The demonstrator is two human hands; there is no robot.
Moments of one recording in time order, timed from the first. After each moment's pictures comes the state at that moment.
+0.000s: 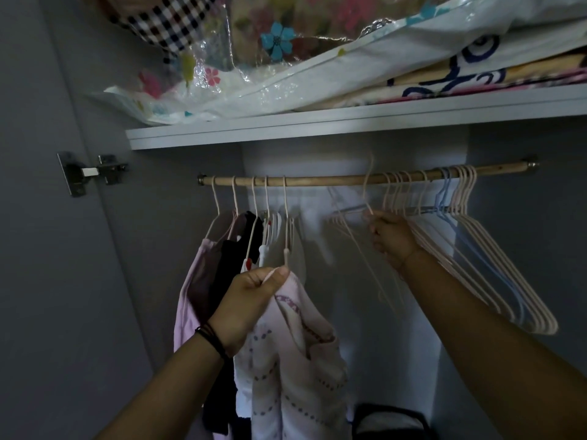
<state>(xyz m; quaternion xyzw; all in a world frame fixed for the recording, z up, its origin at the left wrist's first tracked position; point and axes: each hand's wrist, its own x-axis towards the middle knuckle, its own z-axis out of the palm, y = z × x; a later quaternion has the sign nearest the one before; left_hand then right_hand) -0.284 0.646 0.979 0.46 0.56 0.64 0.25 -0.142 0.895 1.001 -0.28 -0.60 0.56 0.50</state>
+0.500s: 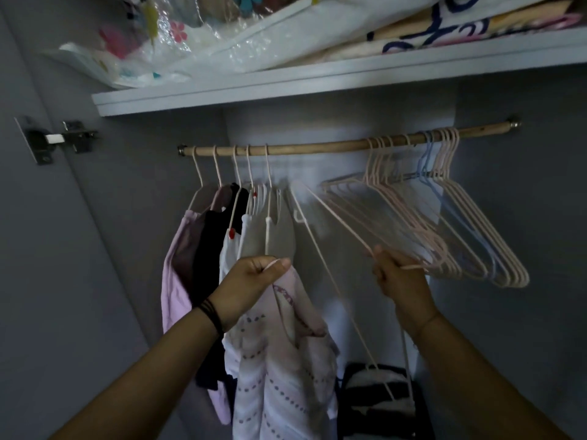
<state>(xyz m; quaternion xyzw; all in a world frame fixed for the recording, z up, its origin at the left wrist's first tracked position) -0.272 0.653 0.949 0.53 0.58 0.55 0.29 -0.071 0.797 0.913 -0.32 -0.57 0.55 0.52</state>
